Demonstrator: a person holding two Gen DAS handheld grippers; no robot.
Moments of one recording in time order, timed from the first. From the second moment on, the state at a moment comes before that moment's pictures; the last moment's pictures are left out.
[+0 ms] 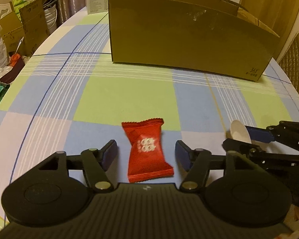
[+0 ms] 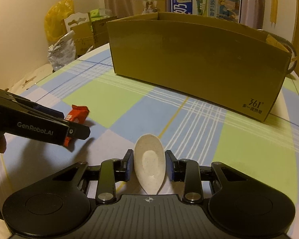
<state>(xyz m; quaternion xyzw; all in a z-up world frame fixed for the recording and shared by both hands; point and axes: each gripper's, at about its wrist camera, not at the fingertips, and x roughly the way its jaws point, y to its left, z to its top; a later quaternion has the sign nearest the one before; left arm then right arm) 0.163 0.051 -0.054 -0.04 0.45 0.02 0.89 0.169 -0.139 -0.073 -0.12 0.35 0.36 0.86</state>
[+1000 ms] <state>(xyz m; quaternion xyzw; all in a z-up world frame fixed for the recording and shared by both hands) 0.132 0.043 -0.044 0.01 0.44 0.00 0.90 0.154 -0.159 -0.052 -0.08 0.36 0.31 0.88</state>
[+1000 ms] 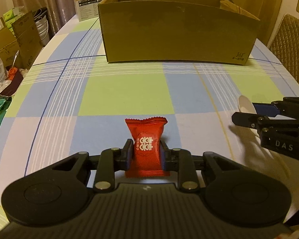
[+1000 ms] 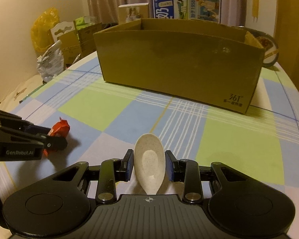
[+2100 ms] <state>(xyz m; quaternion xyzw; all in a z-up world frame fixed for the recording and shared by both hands) 0.150 0.049 0.053 0.02 0.38 -0.03 0.93 0.187 -0.189 0.063 -0.07 0.27 0.28 0.92</state>
